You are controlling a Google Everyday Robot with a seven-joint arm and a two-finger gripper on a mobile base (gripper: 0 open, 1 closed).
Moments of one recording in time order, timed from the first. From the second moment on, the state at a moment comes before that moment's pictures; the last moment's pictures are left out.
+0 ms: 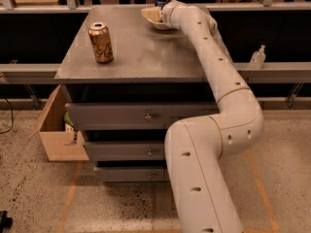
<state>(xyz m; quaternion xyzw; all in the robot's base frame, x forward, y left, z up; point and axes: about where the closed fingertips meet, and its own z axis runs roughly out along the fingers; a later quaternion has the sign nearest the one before) 1.015 -0.034 0.914 -0.20 0.71 0.14 0.66</state>
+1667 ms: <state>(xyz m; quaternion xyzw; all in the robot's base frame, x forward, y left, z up) 1.017 -0.041 0.914 -0.19 0.71 0.13 0.66</state>
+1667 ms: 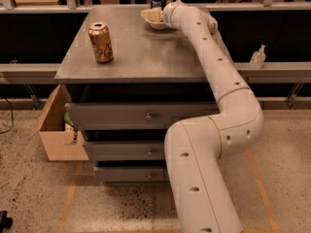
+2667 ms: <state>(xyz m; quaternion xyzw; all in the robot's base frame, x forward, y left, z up) 1.016 -0.053 0.919 -0.19 0.71 0.12 0.66</state>
